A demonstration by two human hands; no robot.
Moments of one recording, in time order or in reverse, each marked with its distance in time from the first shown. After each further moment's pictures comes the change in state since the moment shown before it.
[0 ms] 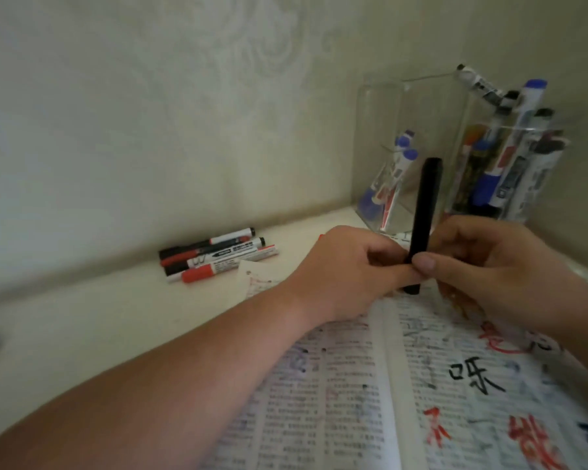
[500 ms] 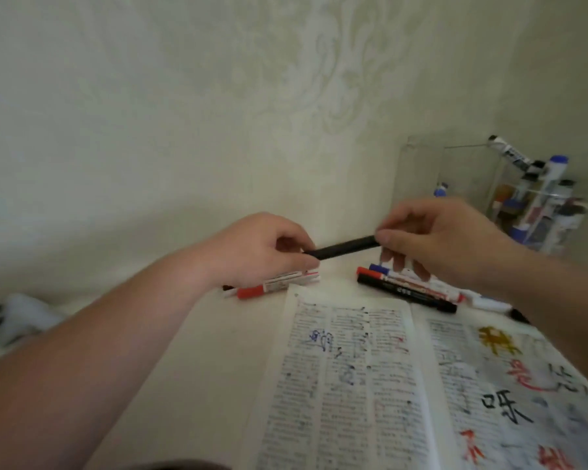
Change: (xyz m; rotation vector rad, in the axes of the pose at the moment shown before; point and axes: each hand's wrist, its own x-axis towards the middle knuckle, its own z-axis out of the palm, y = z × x) left_hand -0.049 0.009 -0.156 0.478 0.018 -0.141; right_hand 0.057 -0.088 0.048 -0.123 -0.114 0.010
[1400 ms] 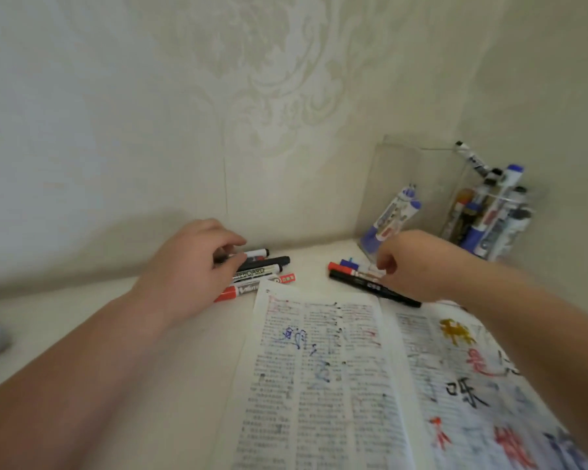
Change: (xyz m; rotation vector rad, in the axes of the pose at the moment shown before) left_hand -0.016 -0.083 0.032 0.211 0.459 0.100; right_hand 0.018 0.030 0.004 -1.047 -0.218 0.232
